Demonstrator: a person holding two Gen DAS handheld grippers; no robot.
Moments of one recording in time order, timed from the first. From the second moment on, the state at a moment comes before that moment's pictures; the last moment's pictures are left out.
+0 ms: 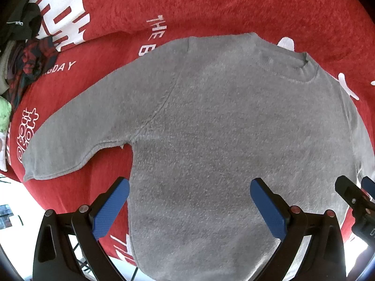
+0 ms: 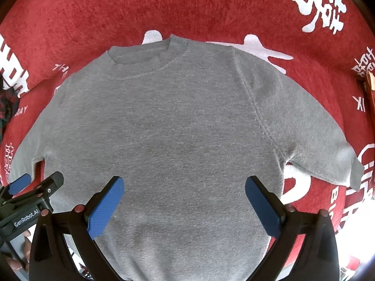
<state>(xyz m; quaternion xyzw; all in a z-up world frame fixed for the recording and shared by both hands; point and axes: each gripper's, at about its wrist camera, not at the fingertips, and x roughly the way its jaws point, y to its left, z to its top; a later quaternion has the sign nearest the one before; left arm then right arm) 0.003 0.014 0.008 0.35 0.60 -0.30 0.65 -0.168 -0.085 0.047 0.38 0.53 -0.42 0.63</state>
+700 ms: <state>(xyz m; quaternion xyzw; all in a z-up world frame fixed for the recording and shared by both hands) 0.028 0.050 0.013 0.23 0.65 -0.34 0.64 -0.155 -0.071 0.047 0.37 0.54 -0.41 0.64</state>
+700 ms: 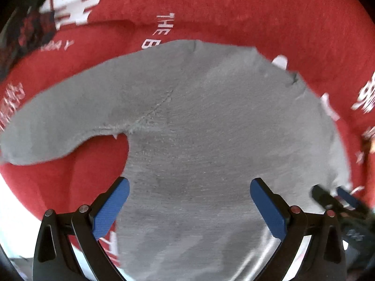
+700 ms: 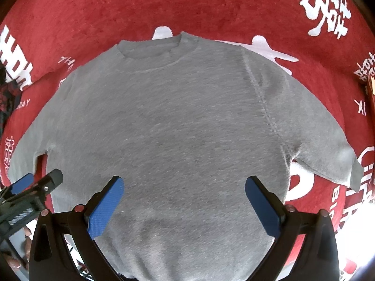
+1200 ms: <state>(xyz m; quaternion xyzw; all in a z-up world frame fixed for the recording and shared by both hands) 0.151 0.161 -0.056 -0.08 0.69 -0.31 0.65 -0.120 -0.042 0.039 0.34 0.56 -0.38 0.65</state>
